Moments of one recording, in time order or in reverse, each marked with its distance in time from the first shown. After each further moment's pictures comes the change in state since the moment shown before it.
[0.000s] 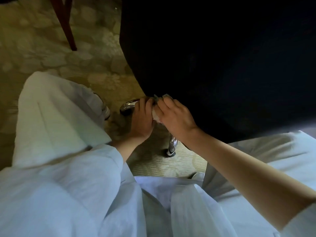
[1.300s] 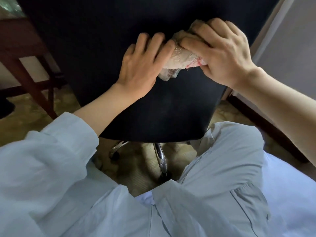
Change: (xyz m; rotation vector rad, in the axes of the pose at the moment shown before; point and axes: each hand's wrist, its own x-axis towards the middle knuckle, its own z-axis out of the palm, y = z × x) left_hand 0.077 0.293 -0.175 0.584 0.505 0.950; right_hand -0.176 0.223 -0.186 -0.294 0.677 0.348
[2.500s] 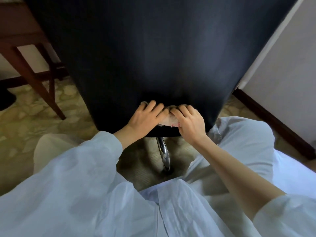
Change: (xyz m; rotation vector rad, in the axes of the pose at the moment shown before) left_hand -0.146 0.044 0.087 -0.047 -0.306 0.245; right_hand -0.131 -0.169 0.084 0.401 -0.382 0.450
